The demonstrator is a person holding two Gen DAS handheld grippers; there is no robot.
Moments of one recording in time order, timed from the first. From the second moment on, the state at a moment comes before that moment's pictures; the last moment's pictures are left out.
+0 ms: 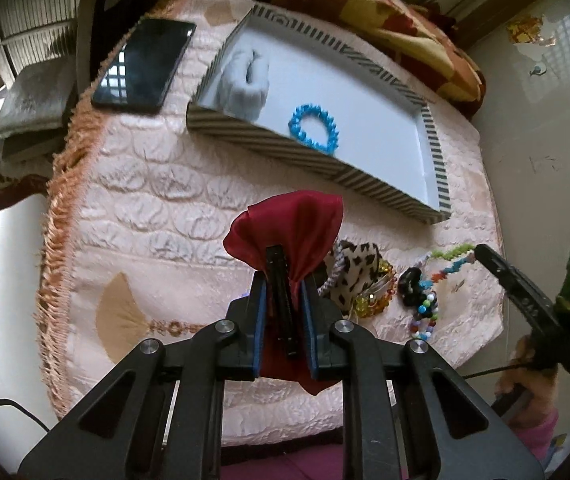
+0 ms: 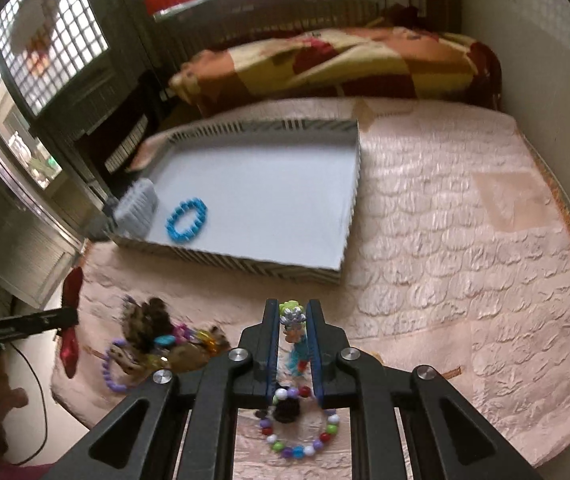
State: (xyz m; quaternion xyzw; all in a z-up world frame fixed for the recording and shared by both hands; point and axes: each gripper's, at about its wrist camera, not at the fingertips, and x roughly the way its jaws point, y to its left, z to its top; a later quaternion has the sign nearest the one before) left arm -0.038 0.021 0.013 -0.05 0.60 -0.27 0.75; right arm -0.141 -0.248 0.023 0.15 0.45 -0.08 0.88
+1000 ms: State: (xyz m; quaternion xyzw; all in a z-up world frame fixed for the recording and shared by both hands) left arm 0.002 -0.022 0.055 0.03 0.54 -0.25 0.80; right arm -0.069 -0.229 0.067 0.10 0.42 -0.05 0.90
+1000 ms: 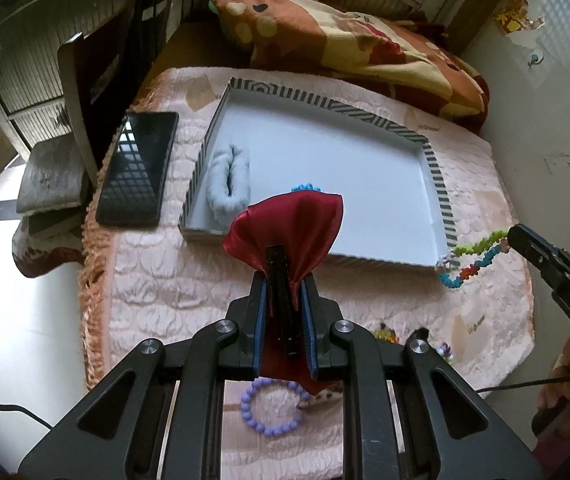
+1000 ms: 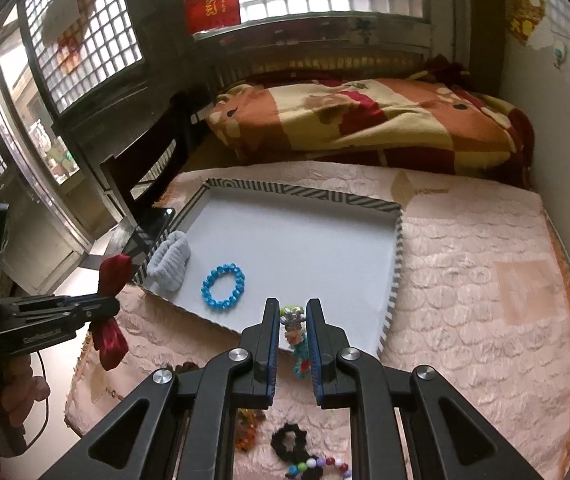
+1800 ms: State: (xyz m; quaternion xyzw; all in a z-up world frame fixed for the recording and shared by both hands) left arm 0.077 -0.084 0.046 0.03 0.54 -0.21 0.82; right arm 0.024 -0.215 0.002 0.09 0.49 0.04 0.87
